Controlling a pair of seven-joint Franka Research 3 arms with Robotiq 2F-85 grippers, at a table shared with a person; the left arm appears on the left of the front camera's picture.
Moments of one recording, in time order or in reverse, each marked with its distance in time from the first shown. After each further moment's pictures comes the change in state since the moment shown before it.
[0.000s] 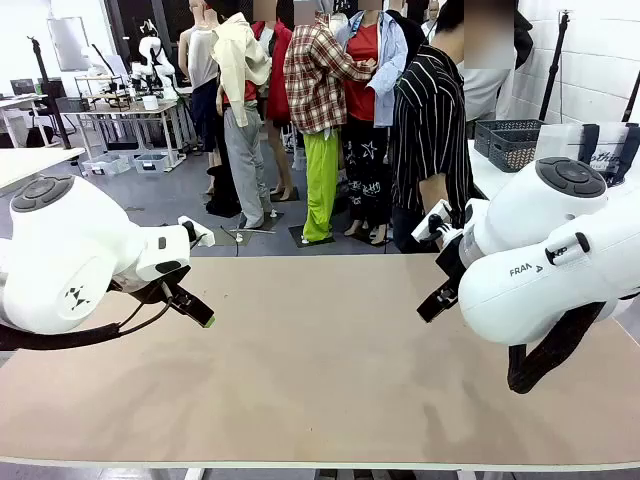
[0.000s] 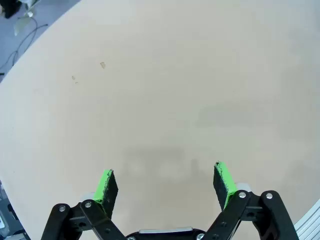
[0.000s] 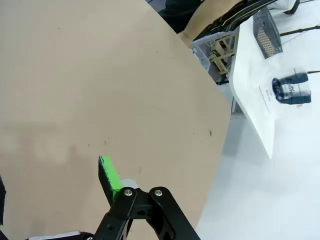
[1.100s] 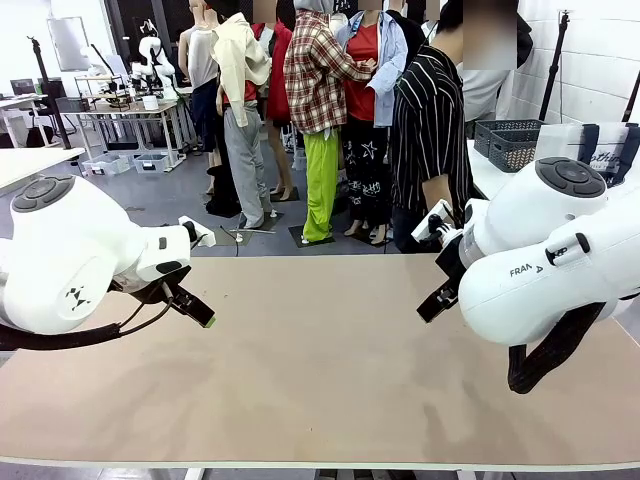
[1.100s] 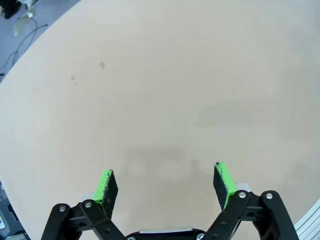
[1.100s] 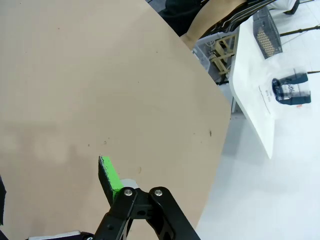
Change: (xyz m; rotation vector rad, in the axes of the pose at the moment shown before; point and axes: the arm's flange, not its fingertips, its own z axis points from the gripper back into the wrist) left arm 0.000 -0.001 0.000 0.000 0.000 -0.003; right arm 0.000 0.000 0.000 0.000 0.000 0.002
